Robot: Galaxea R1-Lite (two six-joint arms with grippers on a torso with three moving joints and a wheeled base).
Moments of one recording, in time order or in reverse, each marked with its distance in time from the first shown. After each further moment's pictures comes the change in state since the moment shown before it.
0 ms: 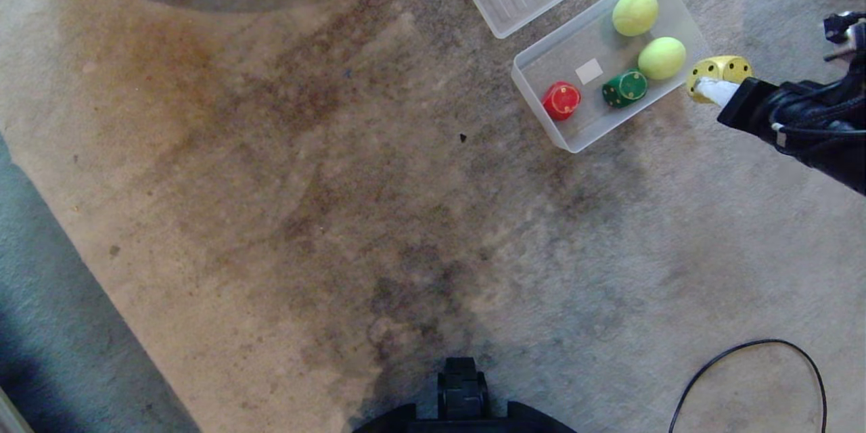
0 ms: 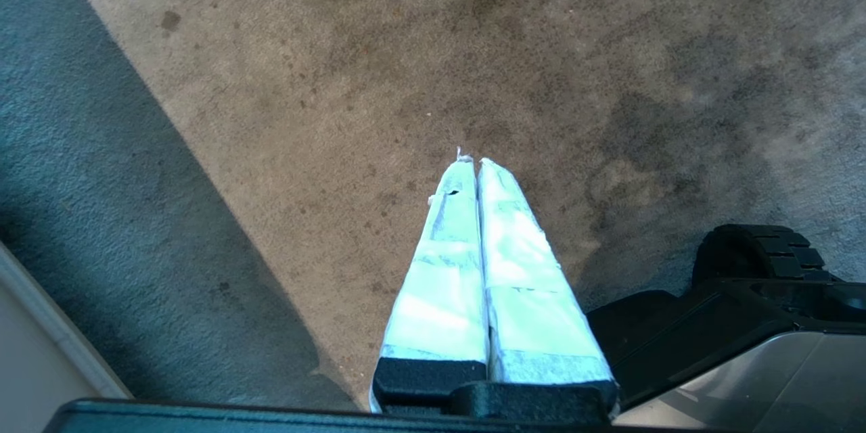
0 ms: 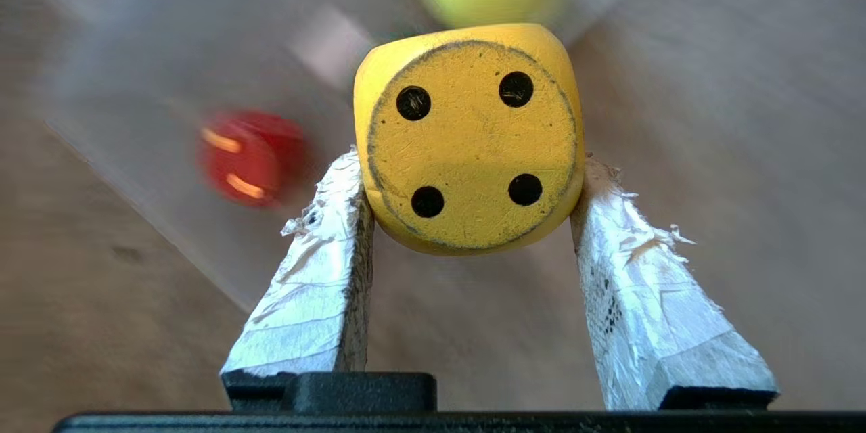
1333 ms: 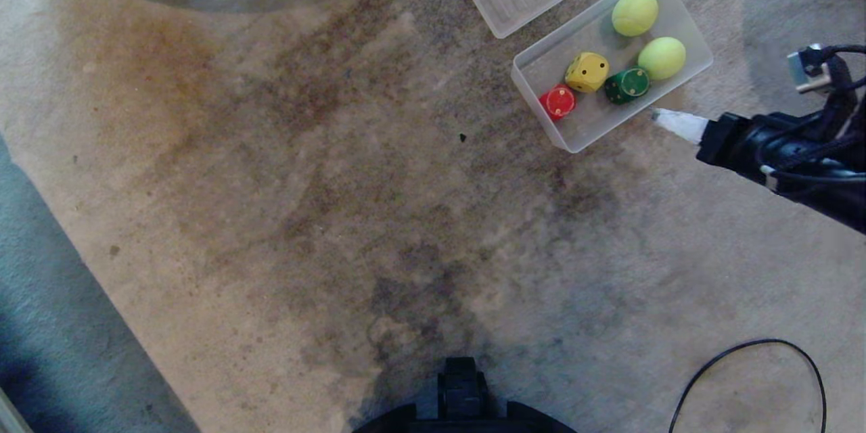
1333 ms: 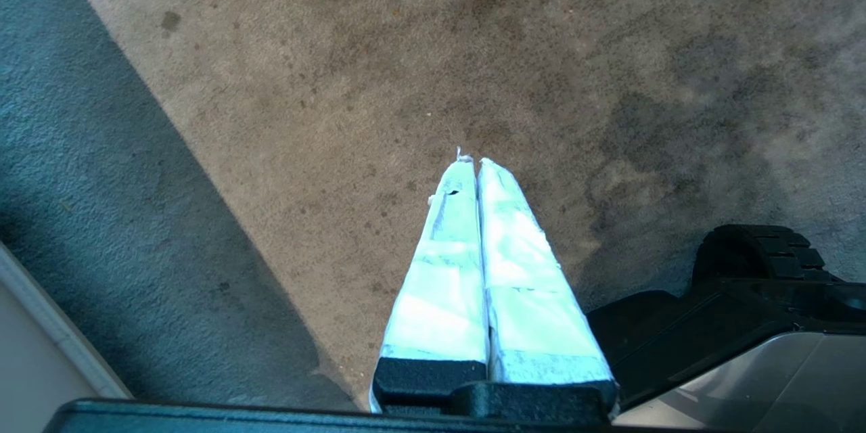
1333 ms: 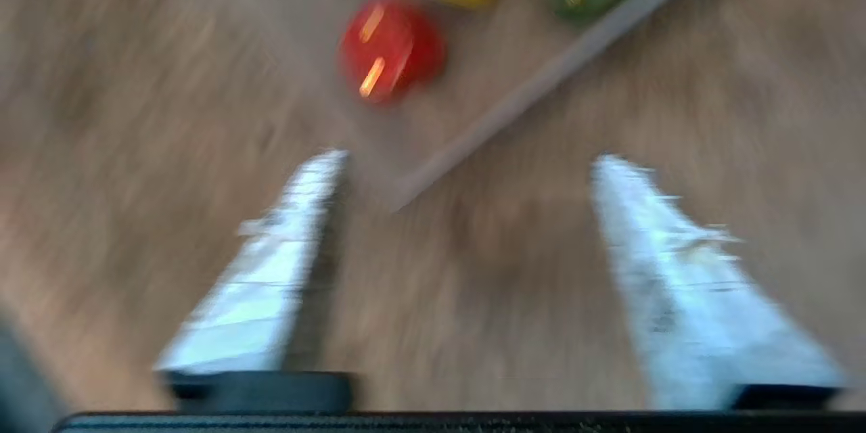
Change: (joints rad) left arm 0.000 0.000 0.000 0.000 -0.001 0.000; right arm 0.066 -0.089 0.191 -0.036 0.170 0.013
